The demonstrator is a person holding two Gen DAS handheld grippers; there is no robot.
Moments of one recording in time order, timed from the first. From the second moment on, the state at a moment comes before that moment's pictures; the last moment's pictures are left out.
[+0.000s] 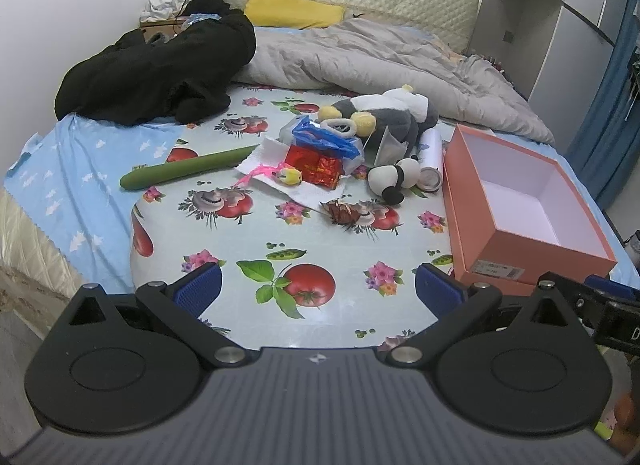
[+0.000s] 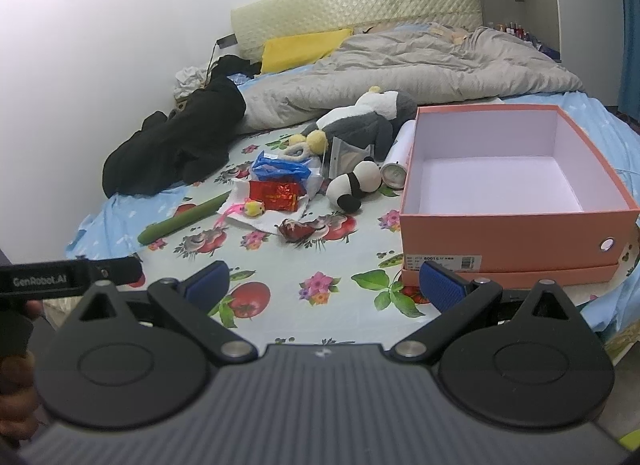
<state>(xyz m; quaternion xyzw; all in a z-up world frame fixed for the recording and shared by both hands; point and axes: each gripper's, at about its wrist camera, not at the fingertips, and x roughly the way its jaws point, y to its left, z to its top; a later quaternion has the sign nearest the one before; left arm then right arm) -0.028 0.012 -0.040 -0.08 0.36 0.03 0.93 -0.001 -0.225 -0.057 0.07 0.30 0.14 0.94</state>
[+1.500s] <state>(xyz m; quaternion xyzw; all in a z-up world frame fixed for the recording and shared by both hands) 0.007 0.027 -0.075 -0.09 0.40 0.02 0.91 0.017 -0.224 -0.089 0.09 0.34 0.14 0.92</state>
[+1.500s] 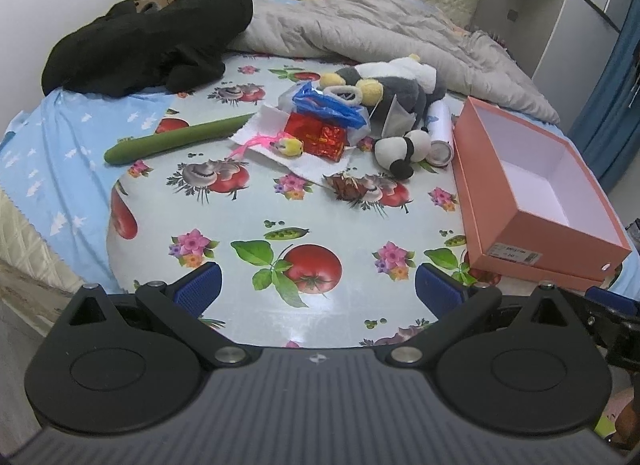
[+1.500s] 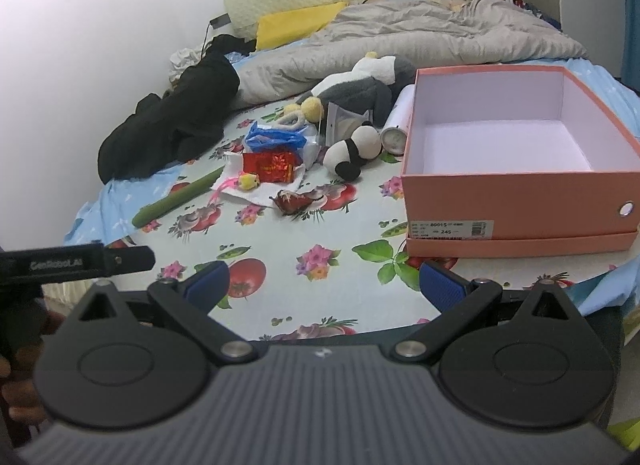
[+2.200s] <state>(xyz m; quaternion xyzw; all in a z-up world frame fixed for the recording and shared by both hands) 0.105 0.054 -0.108 -0.08 0.42 0.04 0.90 0.090 -0.186 -0.119 0.09 0.36 0.18 0.91</state>
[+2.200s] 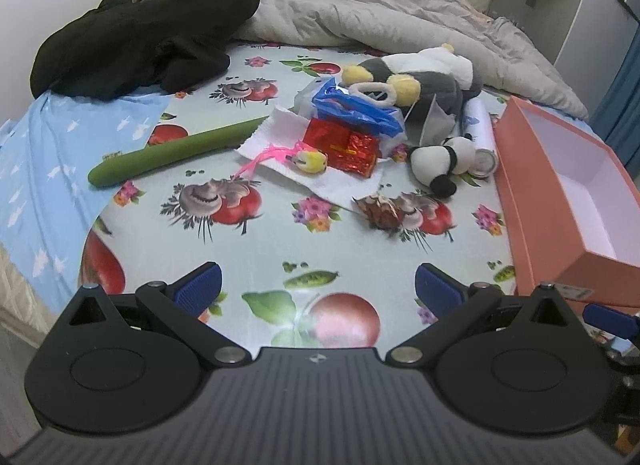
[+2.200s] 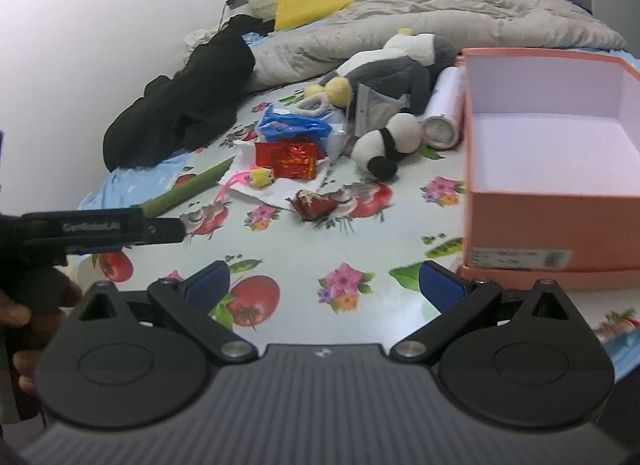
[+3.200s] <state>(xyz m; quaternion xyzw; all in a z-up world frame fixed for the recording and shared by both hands) 0.273 0.090 -0.187 -0.11 0.45 0.02 0.89 0.240 -0.121 -0.188 0.05 0.39 0.23 0.89</state>
